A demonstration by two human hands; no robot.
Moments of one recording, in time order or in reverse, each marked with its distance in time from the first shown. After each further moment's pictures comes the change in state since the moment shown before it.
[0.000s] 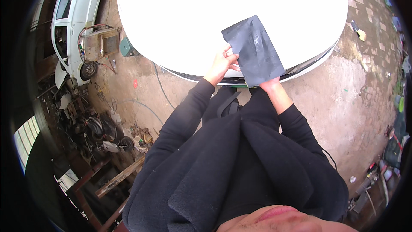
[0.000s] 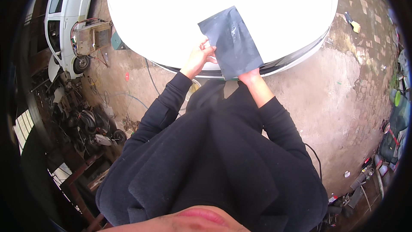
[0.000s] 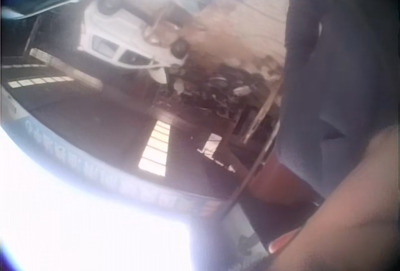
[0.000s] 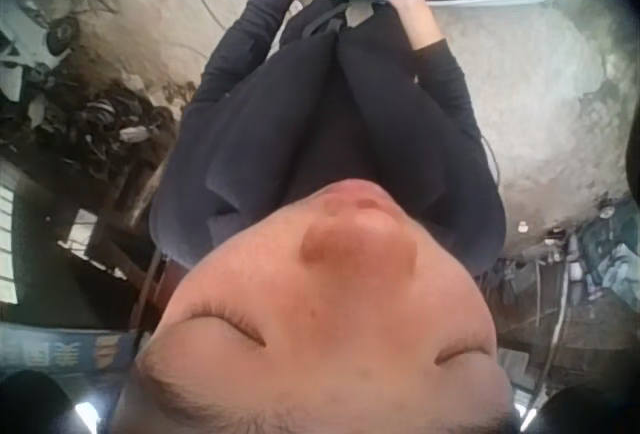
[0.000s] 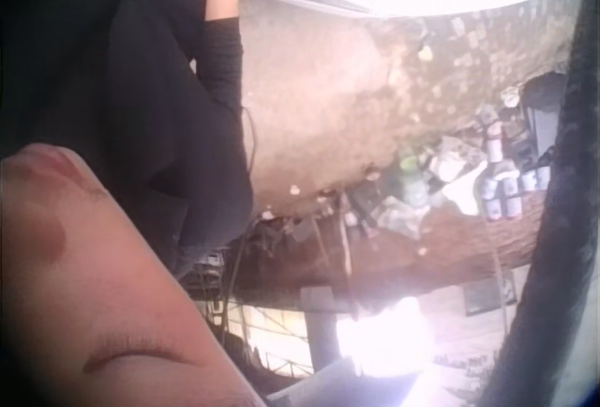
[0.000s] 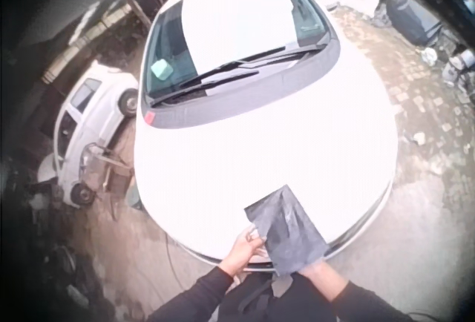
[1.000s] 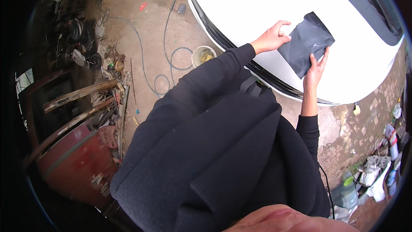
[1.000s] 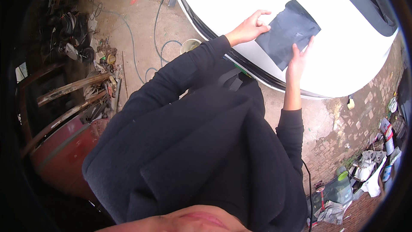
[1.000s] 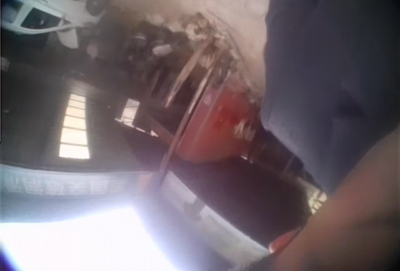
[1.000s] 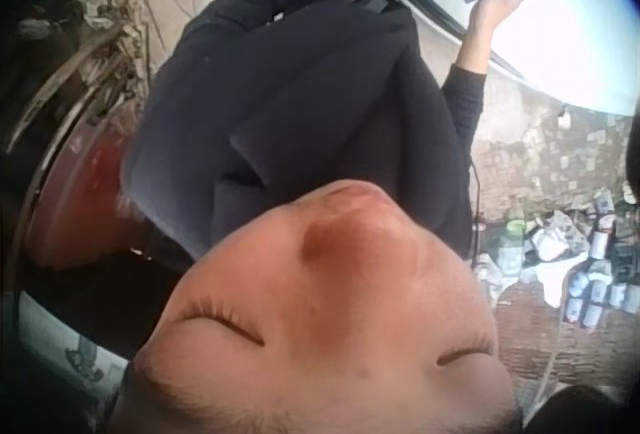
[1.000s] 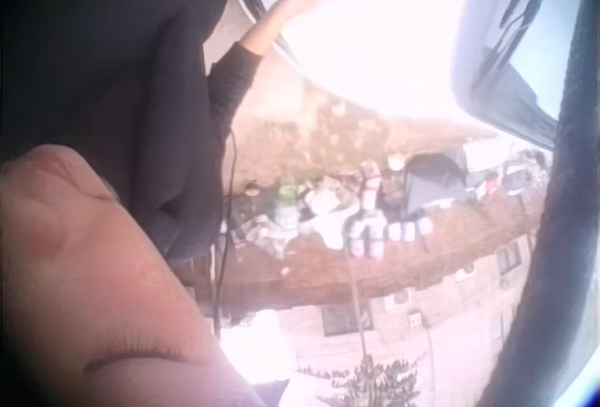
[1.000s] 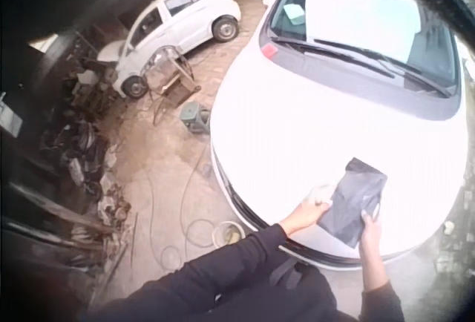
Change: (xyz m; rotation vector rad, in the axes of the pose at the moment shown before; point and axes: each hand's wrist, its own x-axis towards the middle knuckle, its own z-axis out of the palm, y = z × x) left_hand -0.016 0.008 -0.077 0.164 0.231 0.340; right_hand 0.055 0.013 0.106 -1.244 0.031 -0.391
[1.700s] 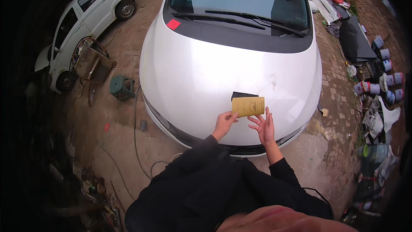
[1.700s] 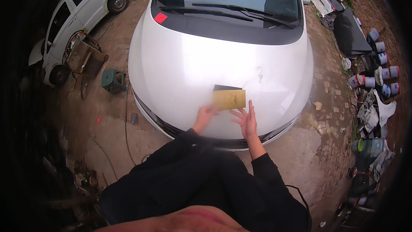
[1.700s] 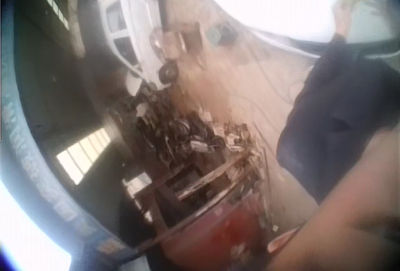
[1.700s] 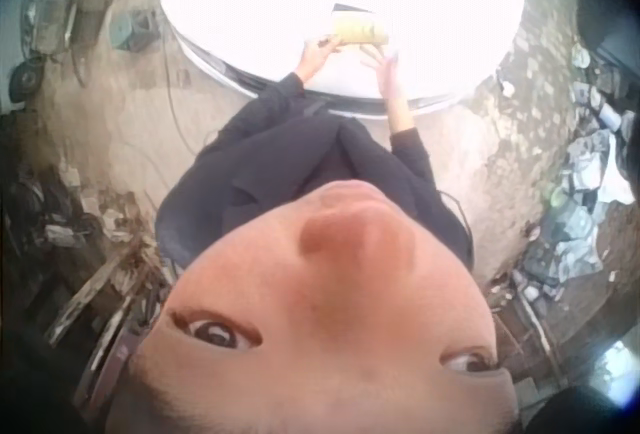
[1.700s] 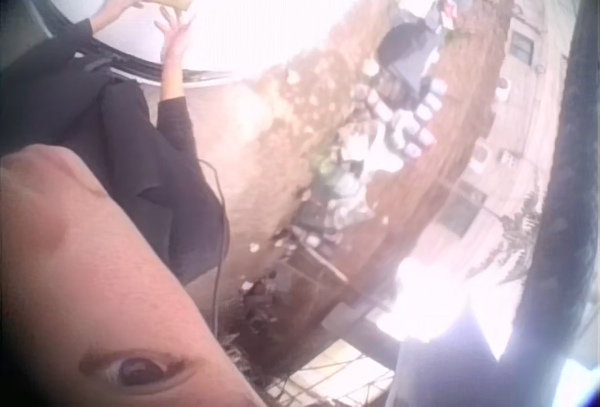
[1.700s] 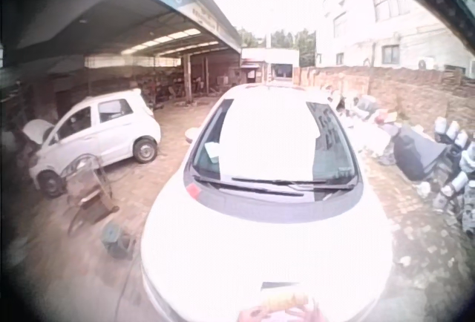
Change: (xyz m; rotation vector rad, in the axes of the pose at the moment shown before) left_hand -0.011 -0.020 -0.037 -0.218 -0.101 0.181; right_hand -0.053 -0.008 0.037 0.406 -0.183 0.060
